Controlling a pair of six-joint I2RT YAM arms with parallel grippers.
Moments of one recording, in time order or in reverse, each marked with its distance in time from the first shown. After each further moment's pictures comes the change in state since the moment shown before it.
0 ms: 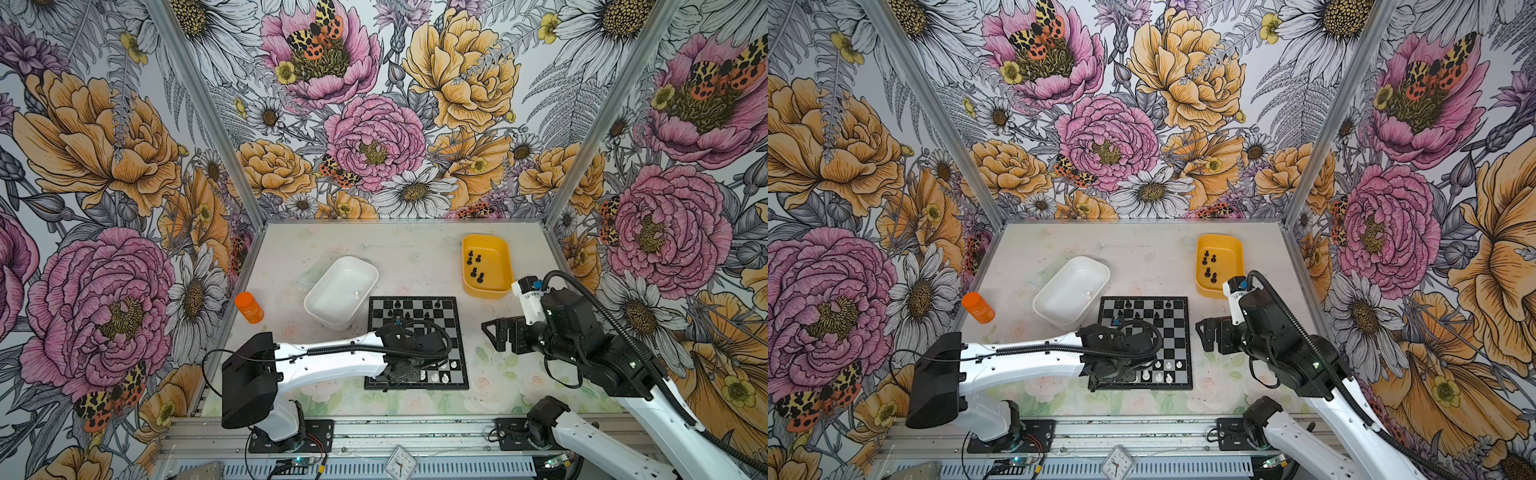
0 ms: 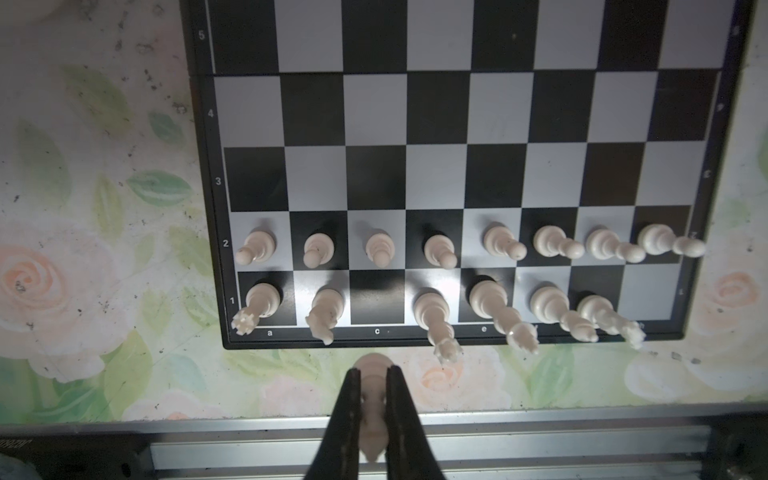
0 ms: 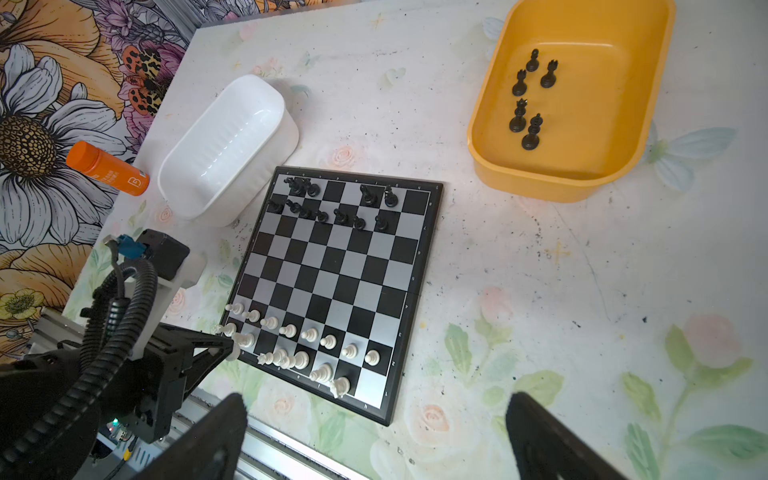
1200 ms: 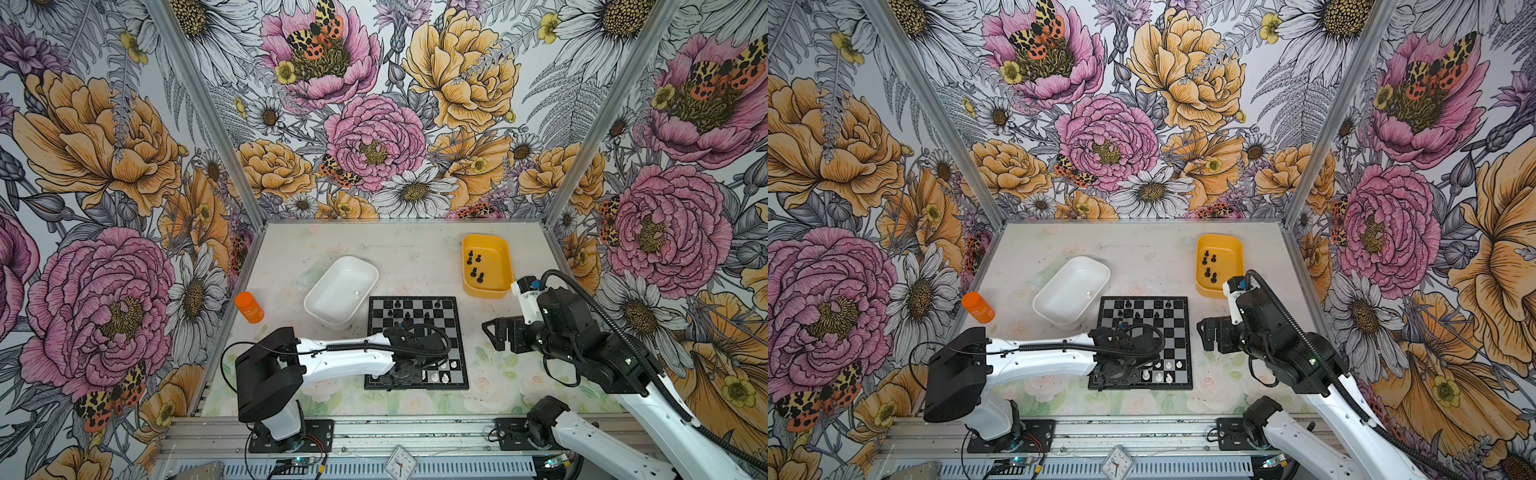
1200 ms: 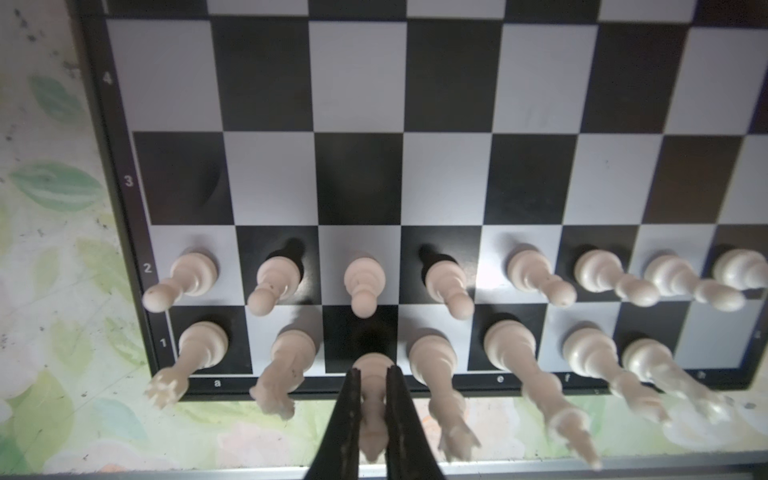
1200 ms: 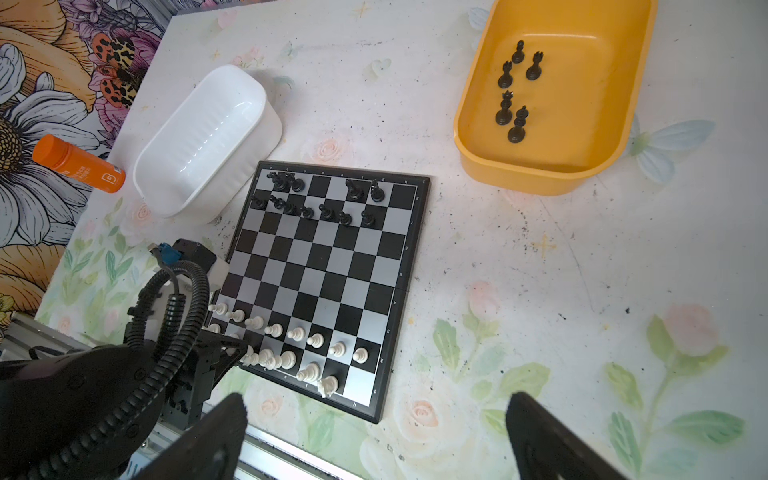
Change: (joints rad) left arm 0.034 0.079 -0.076 0.140 0.066 0.013; right arm 0.000 0.019 -0.002 -0.009 0.029 -0.001
